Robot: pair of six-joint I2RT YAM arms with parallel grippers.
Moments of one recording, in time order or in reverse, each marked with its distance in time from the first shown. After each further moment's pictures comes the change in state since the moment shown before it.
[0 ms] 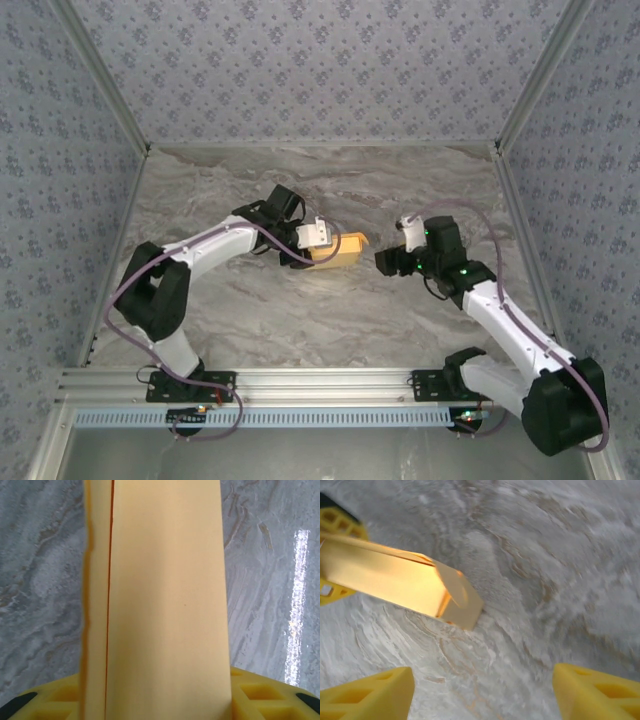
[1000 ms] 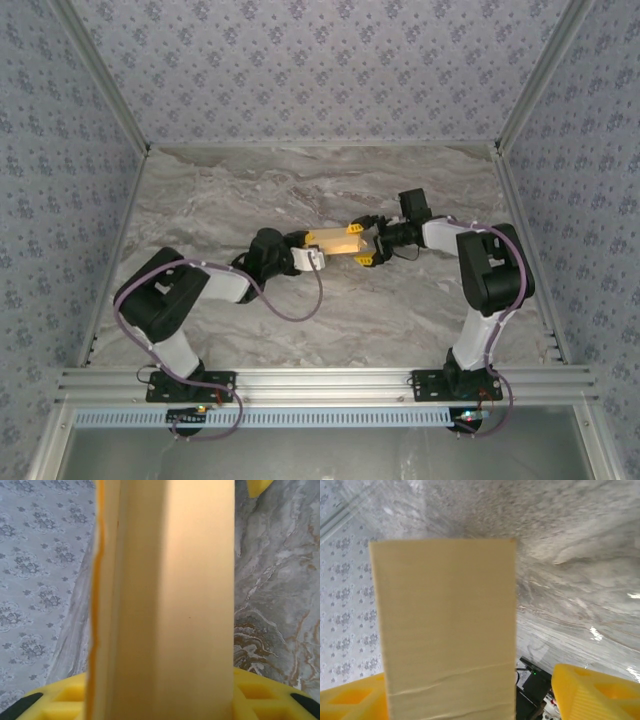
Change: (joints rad) left arm -0.032 -0.036 -0.591 1.206 -0.165 0.160; right arm -0.140 0.784 0.322 0.139 -0.726 1.327
